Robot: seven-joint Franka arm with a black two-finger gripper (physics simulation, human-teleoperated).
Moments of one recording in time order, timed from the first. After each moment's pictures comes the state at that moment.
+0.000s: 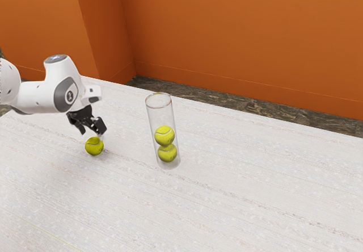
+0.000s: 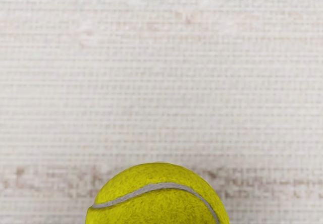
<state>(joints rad) 0.40 0.41 -0.07 -1.90 -0.02 2.42 0.35</state>
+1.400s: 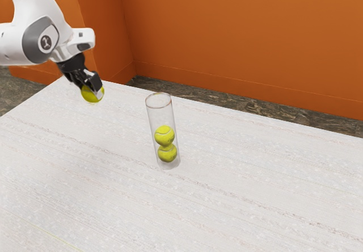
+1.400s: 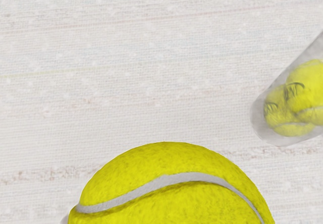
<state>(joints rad) 0.42 -0.10 -0.22 -2.01 -0.10 2.17 0.35</state>
